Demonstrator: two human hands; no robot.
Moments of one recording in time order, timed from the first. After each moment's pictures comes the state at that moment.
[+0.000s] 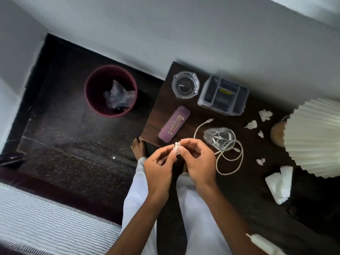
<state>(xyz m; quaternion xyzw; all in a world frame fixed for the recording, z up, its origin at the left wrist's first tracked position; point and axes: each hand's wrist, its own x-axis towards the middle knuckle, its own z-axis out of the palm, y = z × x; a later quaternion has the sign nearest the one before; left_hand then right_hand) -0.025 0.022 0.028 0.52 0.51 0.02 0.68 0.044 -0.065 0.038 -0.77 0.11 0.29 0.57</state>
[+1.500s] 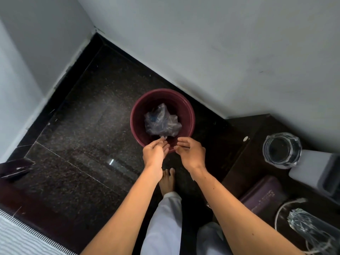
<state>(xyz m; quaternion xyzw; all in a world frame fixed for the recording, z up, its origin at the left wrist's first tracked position) 0.041 0.325 -0.153 0.28 0.67 0.02 0.68 0.102 0.230 -0.166 -0.83 0.05 0.41 0.37</state>
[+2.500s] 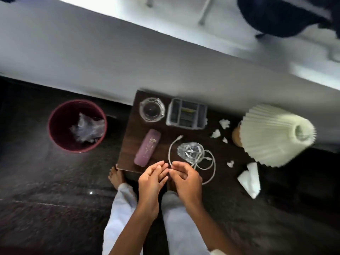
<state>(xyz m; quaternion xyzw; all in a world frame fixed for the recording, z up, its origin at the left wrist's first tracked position) 0.022 0.022 0.046 0.35 0.53 -0.14 0.76 0.039 -0.087 0.031 -0.80 0.23 0.24 0.49</state>
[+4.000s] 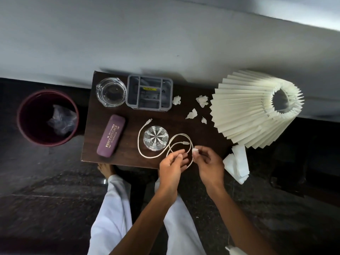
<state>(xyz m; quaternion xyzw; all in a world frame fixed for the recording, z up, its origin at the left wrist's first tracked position) 0.050 -0.148 -0.003 0.47 0.47 -0.23 0.71 0.066 -0.270 -0.024 -0.79 0.29 0.20 0.50</state>
